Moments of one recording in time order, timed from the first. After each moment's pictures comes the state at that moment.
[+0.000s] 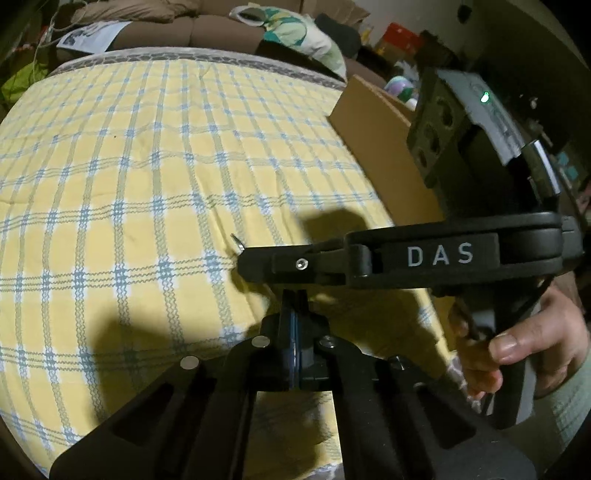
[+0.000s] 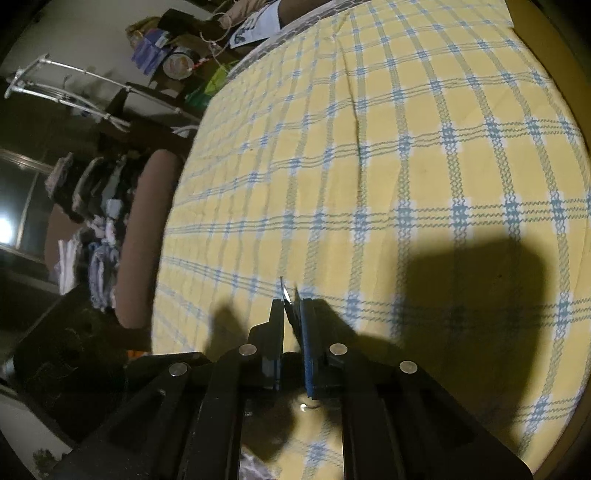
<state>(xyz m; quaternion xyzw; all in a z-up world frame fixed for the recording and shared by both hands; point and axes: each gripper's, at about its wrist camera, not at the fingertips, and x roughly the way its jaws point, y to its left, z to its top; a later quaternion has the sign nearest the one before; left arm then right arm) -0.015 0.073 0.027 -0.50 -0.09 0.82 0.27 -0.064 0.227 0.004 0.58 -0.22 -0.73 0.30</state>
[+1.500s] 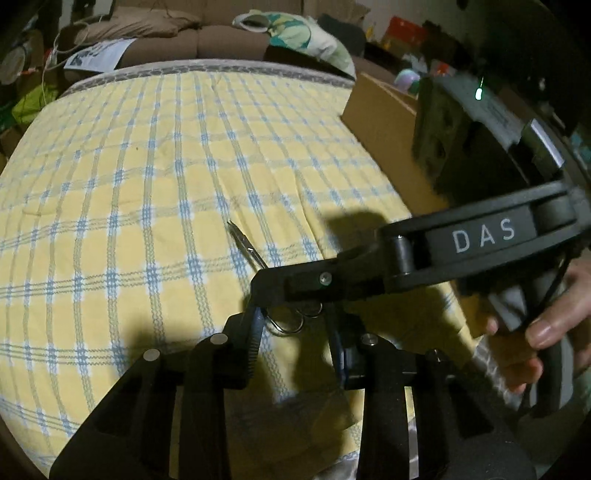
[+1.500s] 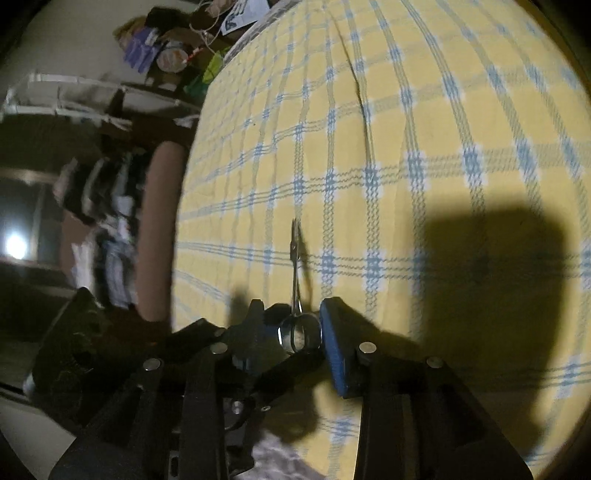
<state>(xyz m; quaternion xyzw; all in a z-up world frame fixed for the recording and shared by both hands) 0.005 0.067 0.037 -0.49 -0.04 0.84 0.23 -0.059 0.223 -0.004 0.62 -0.27 -0.67 0.31</state>
